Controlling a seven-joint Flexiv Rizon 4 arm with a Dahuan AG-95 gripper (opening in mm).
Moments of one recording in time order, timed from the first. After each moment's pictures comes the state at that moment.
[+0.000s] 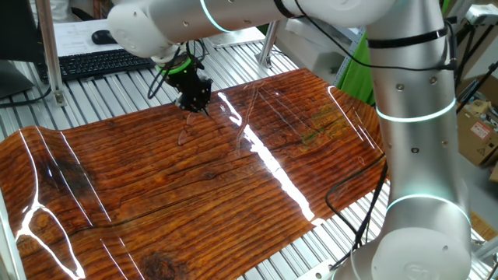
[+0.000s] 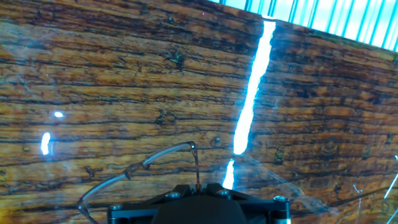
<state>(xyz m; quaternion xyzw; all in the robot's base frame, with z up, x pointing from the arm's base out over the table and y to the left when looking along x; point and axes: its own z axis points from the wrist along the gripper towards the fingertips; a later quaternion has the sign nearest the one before) 0.600 0.005 0.113 0.09 -0.96 0.24 0.12</state>
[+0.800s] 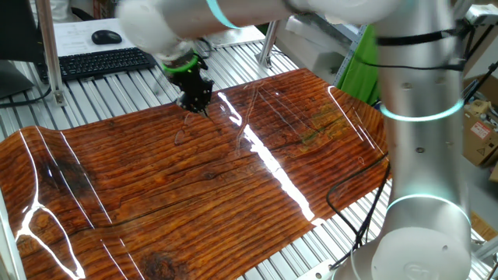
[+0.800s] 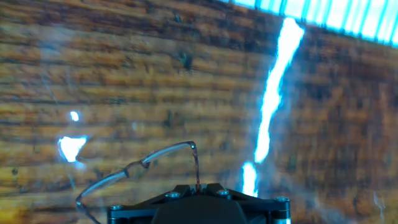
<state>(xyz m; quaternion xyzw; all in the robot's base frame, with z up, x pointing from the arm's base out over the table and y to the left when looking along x) 0.598 0.004 0.104 0.11 -0.97 0.18 0.07</state>
